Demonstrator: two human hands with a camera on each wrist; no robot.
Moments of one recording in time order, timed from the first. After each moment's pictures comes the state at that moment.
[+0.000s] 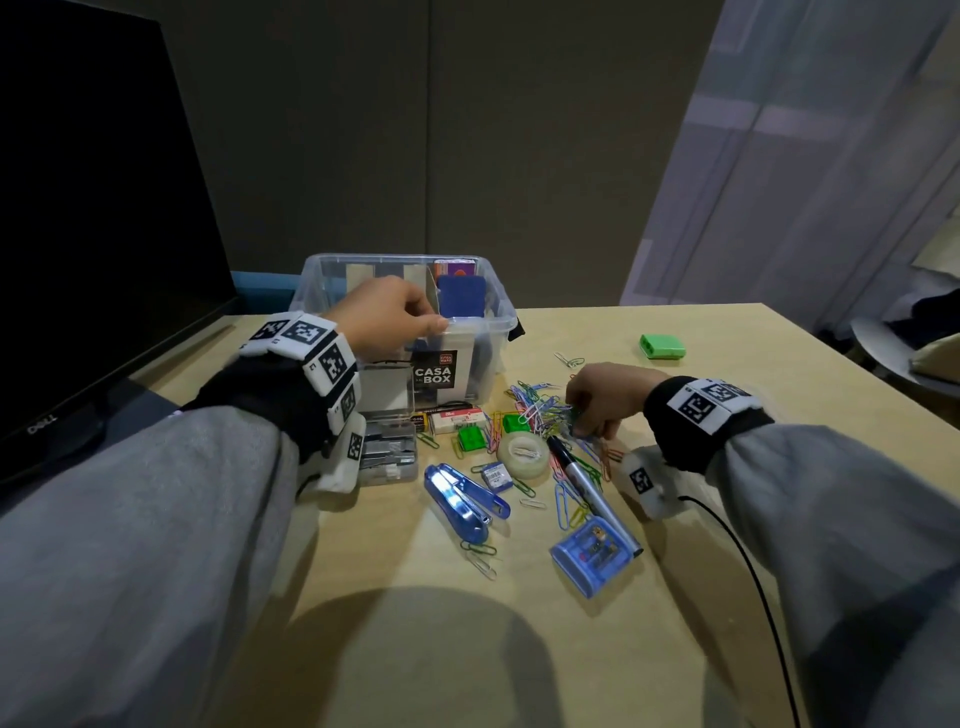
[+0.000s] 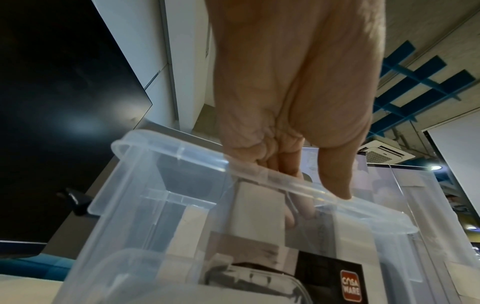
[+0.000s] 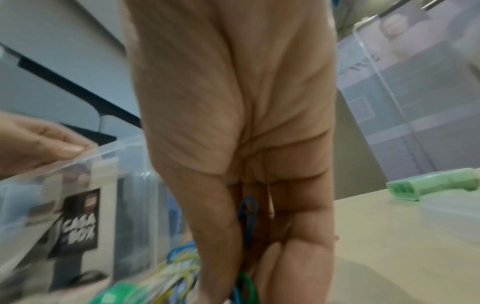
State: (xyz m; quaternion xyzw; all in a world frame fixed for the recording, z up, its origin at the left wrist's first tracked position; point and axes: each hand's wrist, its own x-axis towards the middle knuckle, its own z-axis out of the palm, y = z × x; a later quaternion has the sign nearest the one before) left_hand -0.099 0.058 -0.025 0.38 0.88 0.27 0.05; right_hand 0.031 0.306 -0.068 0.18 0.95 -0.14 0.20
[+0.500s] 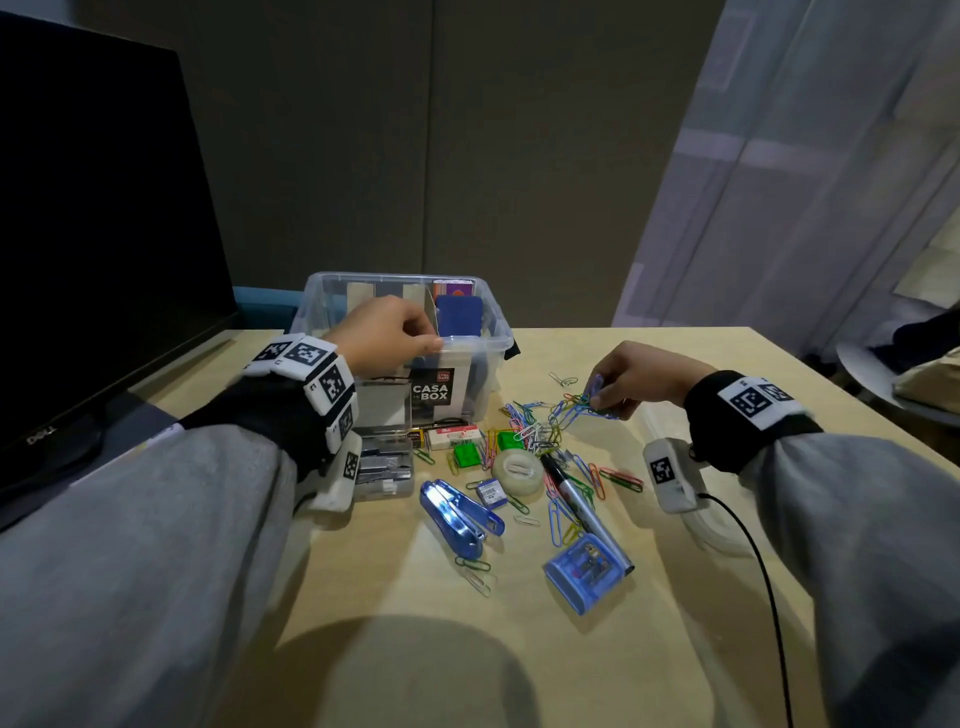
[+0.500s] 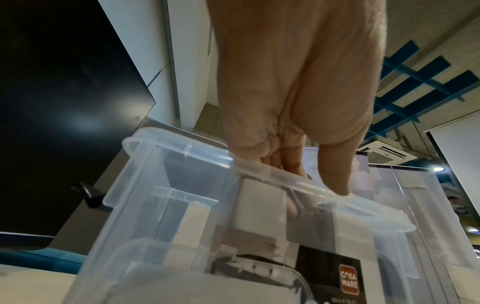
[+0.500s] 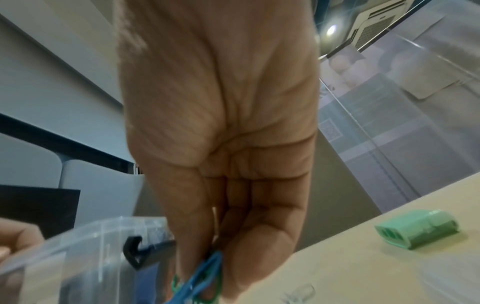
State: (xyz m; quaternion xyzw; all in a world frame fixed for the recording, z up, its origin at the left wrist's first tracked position) left_hand -0.098 0.055 -0.027 0.39 0.87 0.29 0.03; right_hand 0.049 0.332 -0.029 0.17 0.94 -0.28 0.08
